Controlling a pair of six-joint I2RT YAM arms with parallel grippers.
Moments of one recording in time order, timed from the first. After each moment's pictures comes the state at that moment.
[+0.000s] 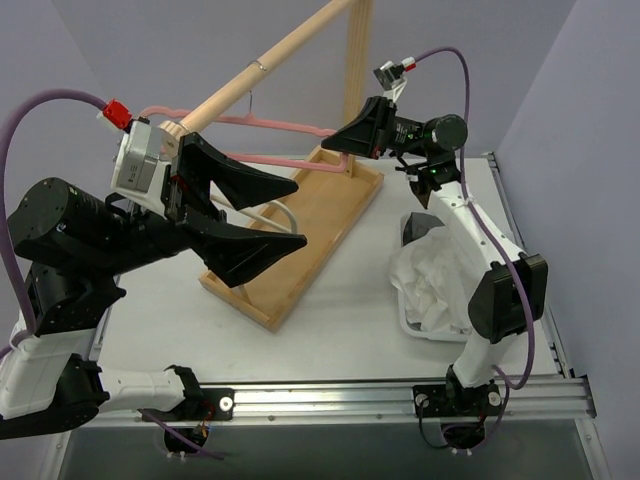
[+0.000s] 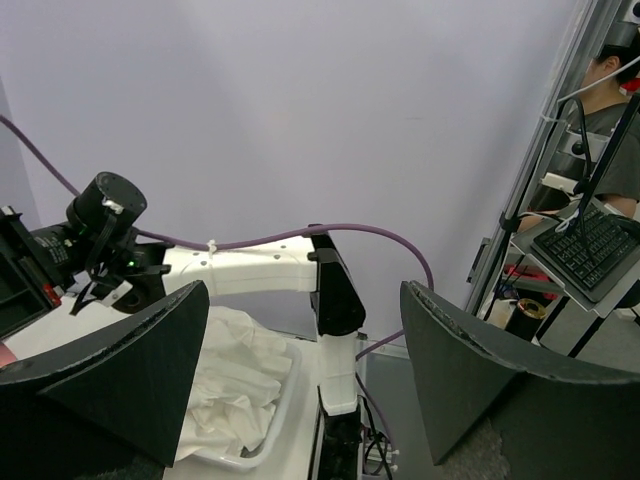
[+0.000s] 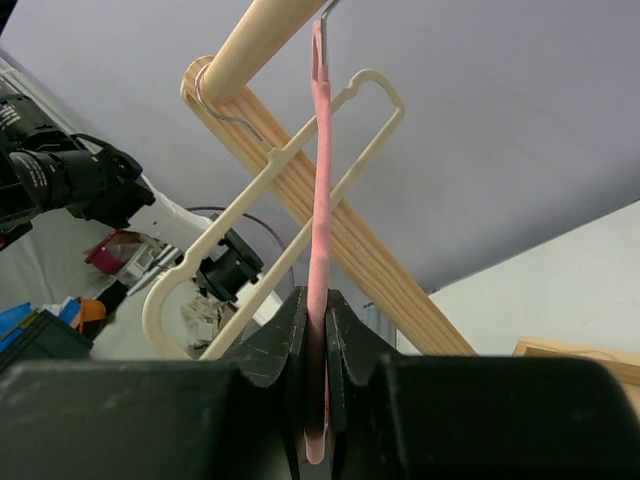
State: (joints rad) left arm -1.06 1.16 2.00 -0.46 0.31 -0.30; right arm 0.33 1.74 1.61 0.85 -1.14 1.38
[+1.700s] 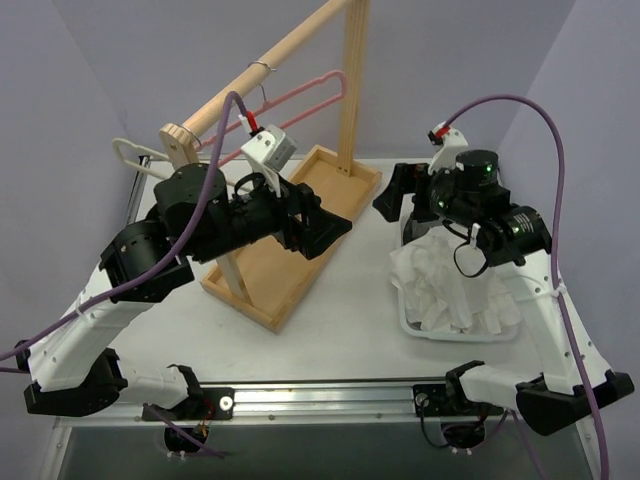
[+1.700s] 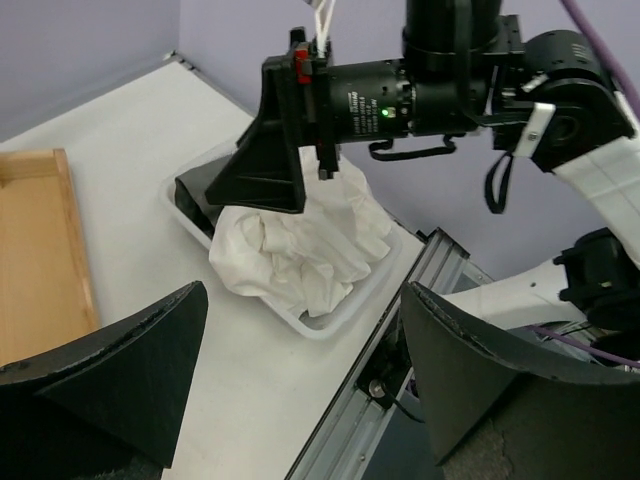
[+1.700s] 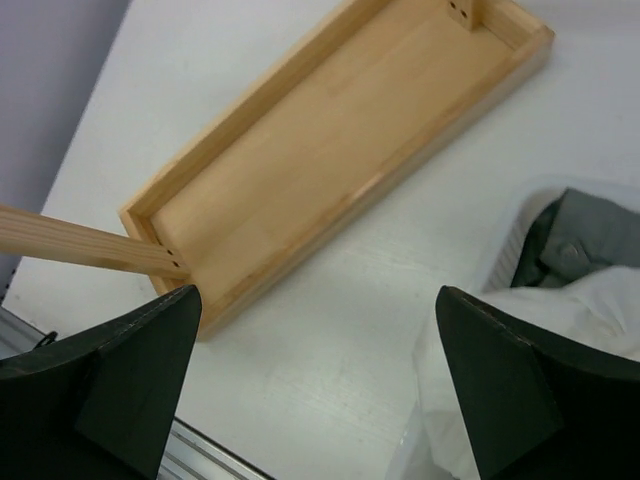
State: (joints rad) left arm -1.06 1.30 1.94 -0.73 -0.04 -0.36; right arm 0.37 1.21 1.54 -0.77 -0.20 0.29
